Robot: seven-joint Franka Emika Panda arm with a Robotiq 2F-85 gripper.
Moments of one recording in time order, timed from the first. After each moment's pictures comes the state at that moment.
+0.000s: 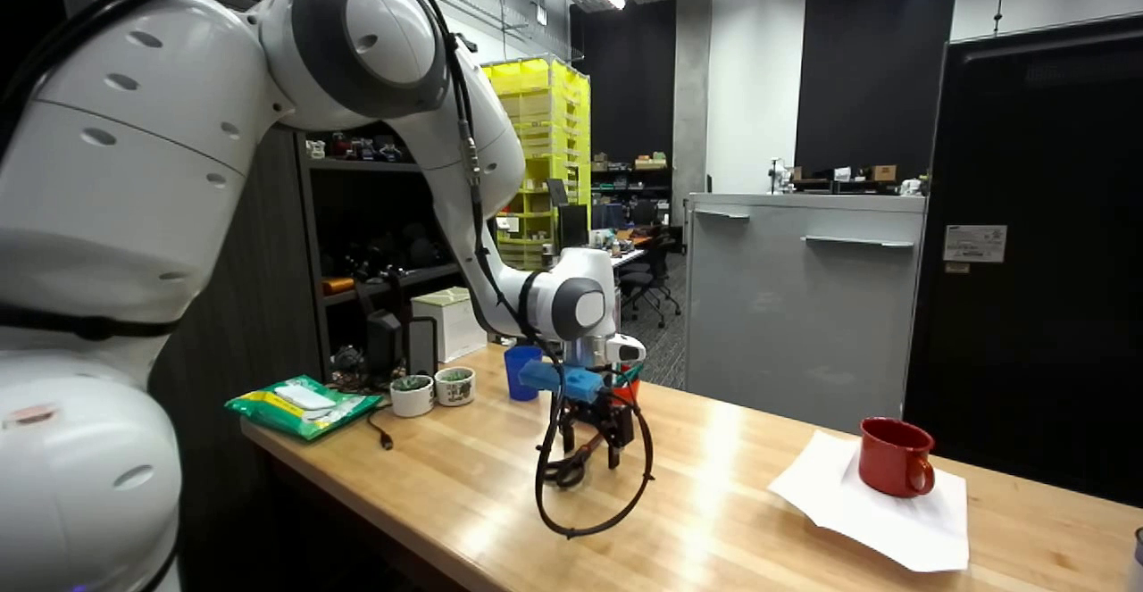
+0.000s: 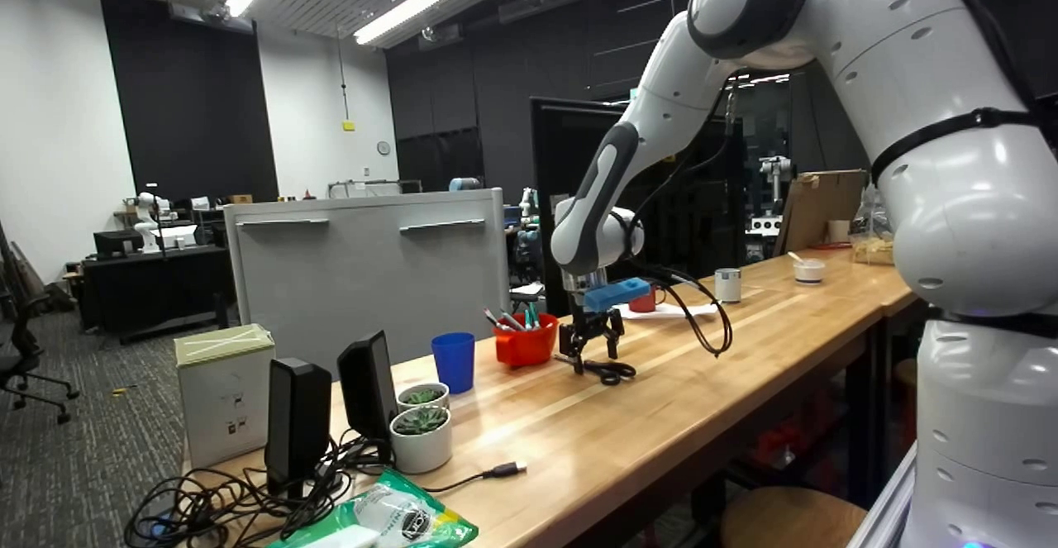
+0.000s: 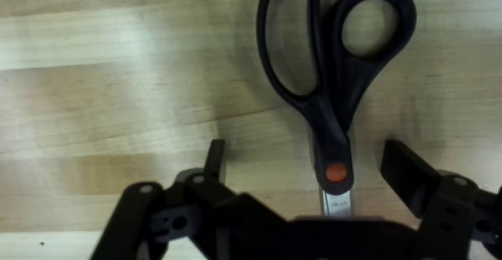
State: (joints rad) arm -0.08 0.39 -0.02 -2.12 -0.11 2.49 0.10
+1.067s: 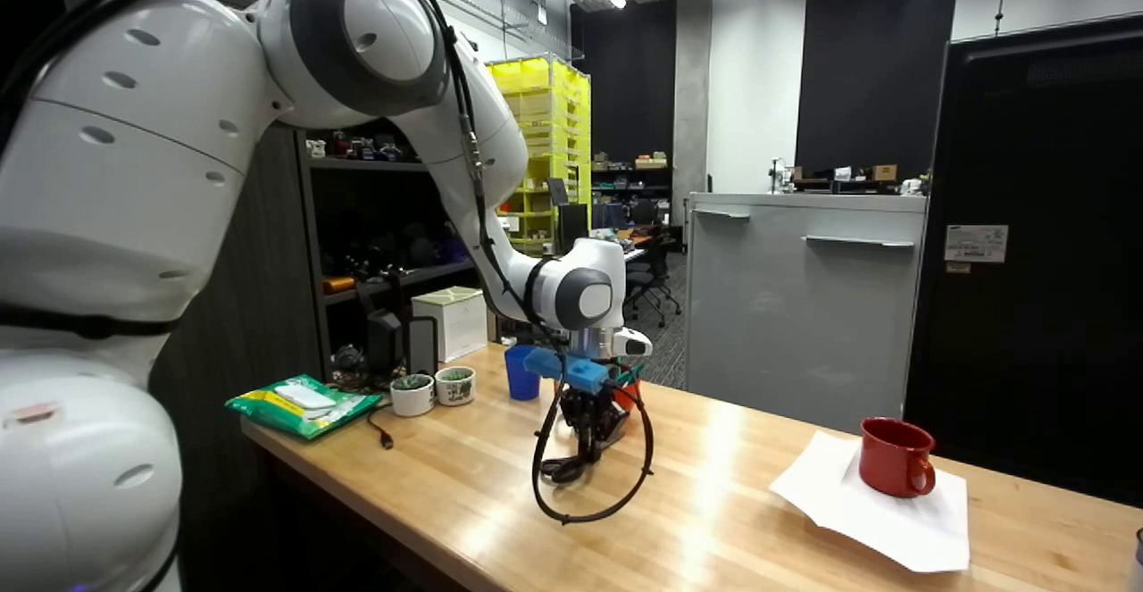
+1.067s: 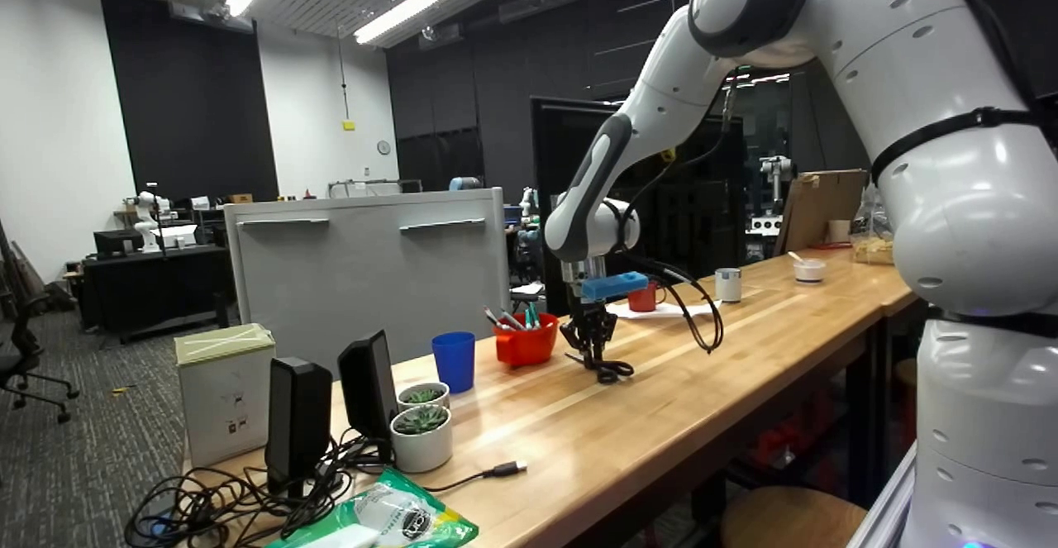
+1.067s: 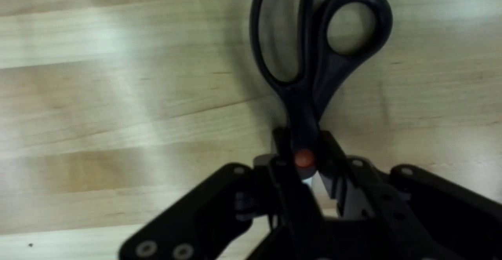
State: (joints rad) arm -0.08 0.39 -0.03 -2.08 -0.01 2.42 0.03
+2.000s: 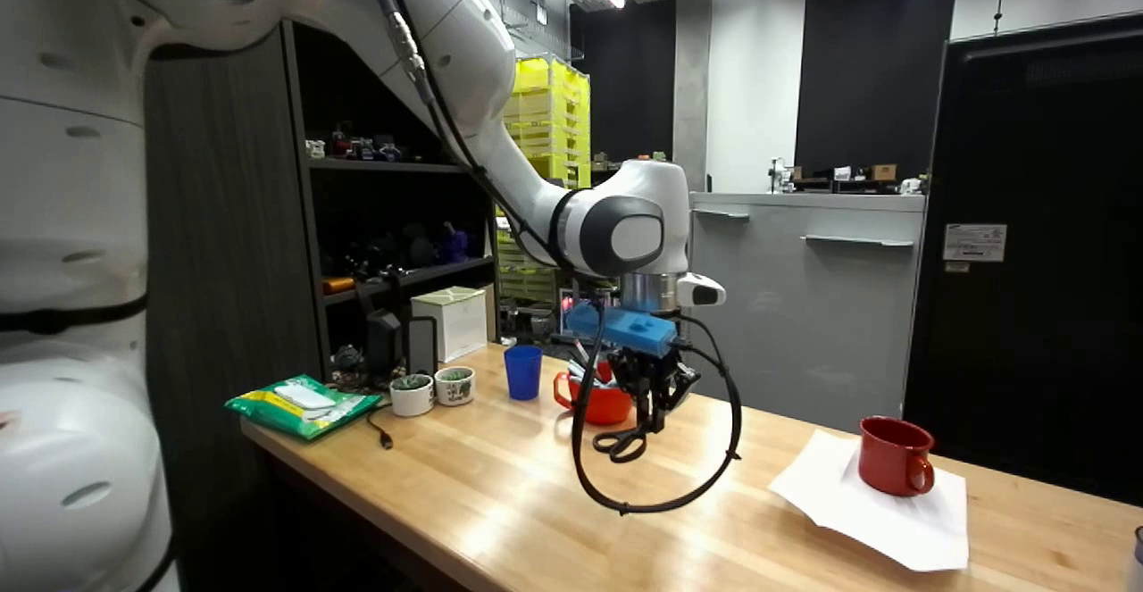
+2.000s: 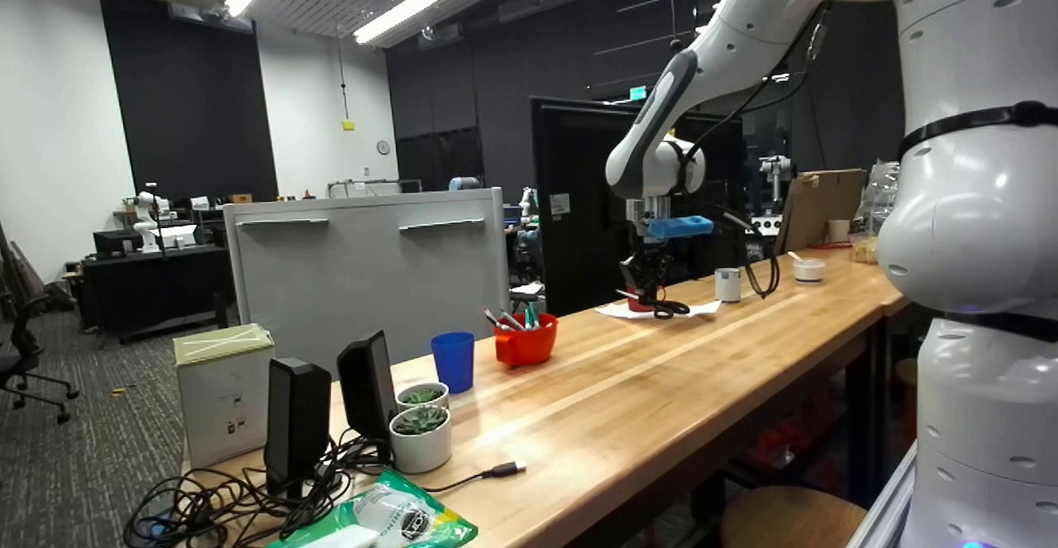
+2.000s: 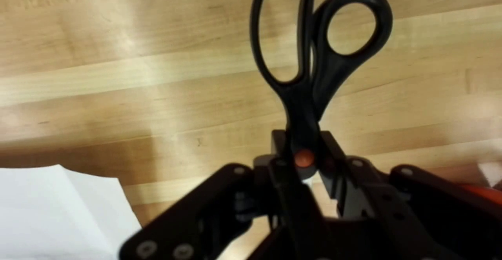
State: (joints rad) arm -0.22 0.09 -0.14 -2.23 0.04 2.38 -0.21
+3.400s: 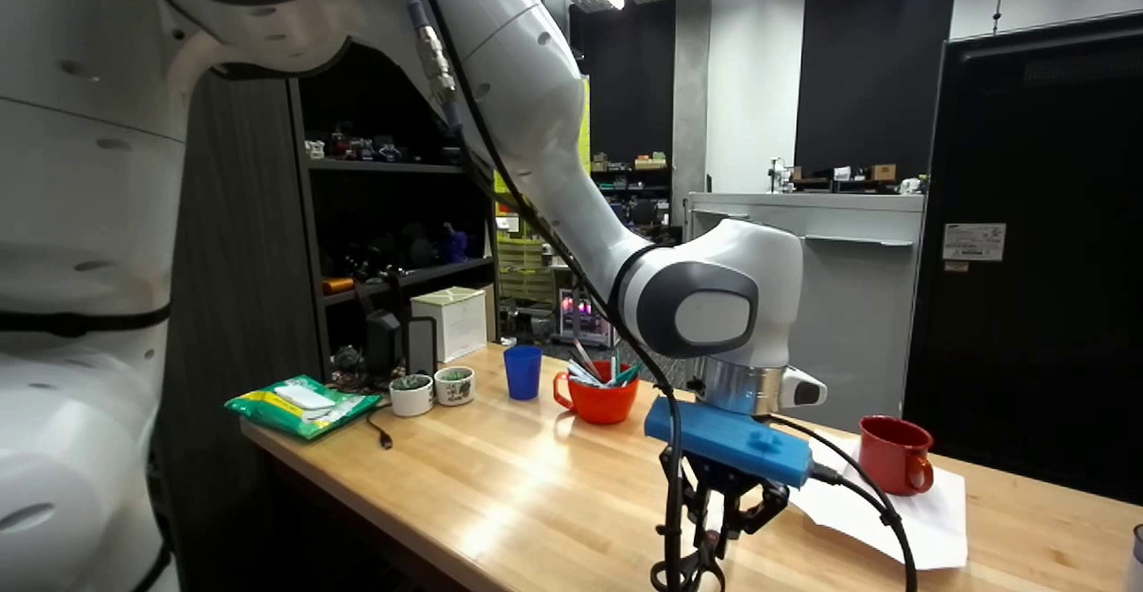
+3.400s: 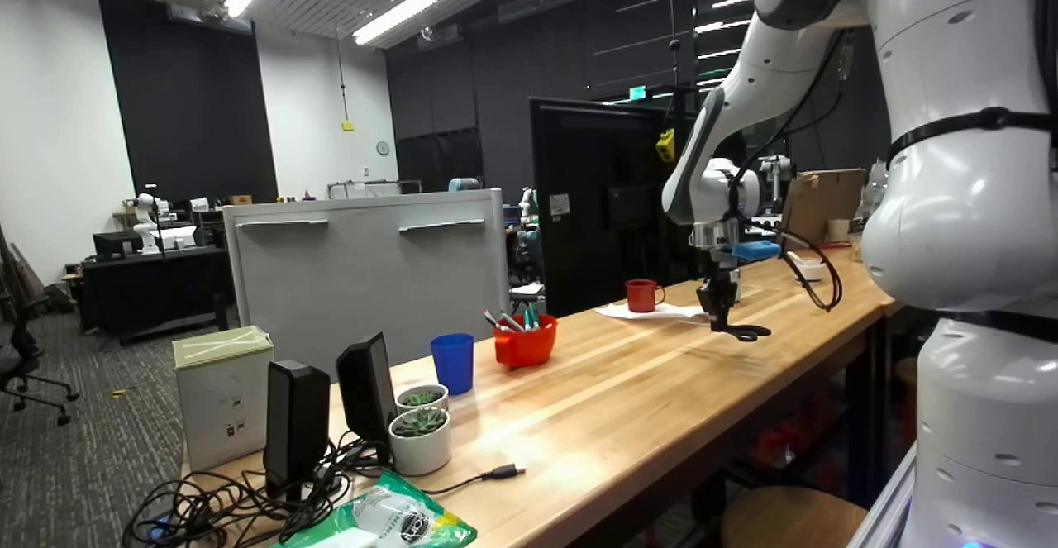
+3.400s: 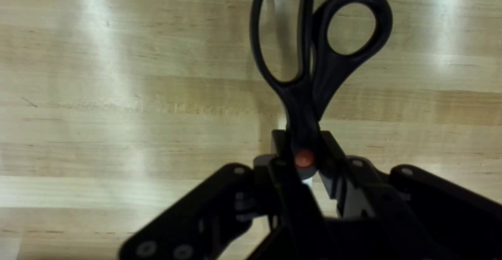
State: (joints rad) arm -0.36 0.20 -0.27 -2.25 0.10 2.37 -0.74
